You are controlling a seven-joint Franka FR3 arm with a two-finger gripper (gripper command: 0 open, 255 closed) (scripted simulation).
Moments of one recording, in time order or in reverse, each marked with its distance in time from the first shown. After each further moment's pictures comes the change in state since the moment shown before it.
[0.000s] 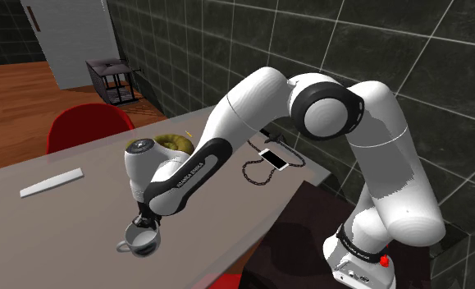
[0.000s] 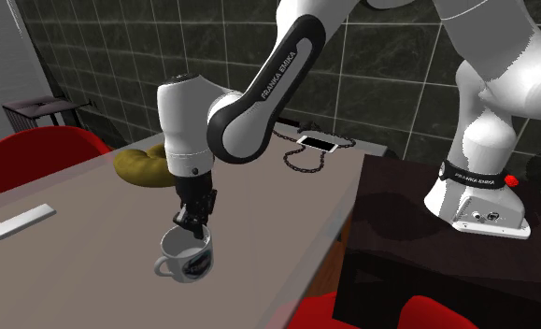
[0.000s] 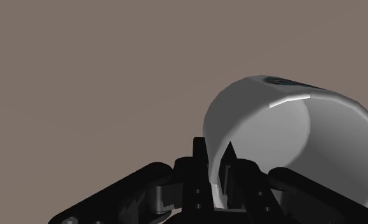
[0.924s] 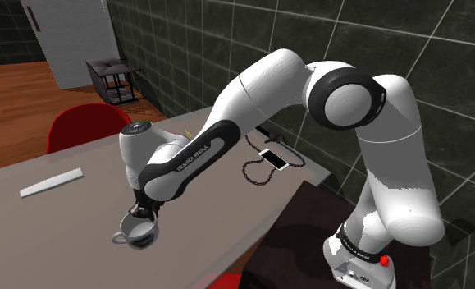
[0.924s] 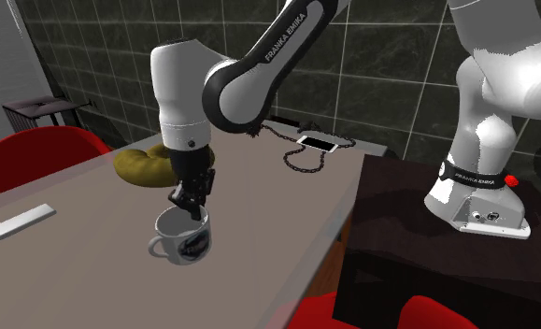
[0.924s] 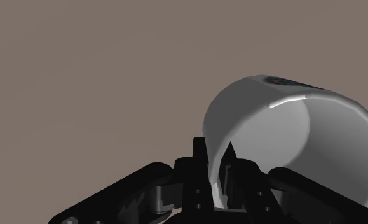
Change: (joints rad) arm -0.016 -0.109 0.023 -0.019 0.025 -0.090 -0.010
